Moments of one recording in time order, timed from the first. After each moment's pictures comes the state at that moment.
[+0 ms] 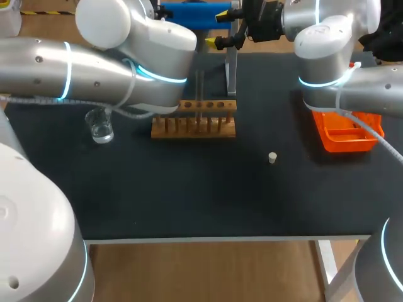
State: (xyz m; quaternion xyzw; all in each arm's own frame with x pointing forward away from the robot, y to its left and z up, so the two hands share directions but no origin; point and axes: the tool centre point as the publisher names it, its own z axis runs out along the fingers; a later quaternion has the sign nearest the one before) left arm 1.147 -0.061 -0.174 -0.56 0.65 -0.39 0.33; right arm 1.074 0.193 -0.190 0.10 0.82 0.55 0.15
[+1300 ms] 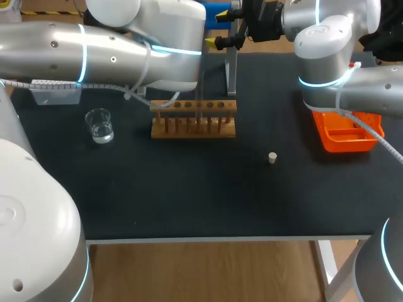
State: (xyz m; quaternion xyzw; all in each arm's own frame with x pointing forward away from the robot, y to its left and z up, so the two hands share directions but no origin) left arm 1.156 -0.059 -0.189 -0.59 0.66 -0.35 0.31; right arm 1.074 0.193 -0.190 0.10 0.82 0.55 0.15
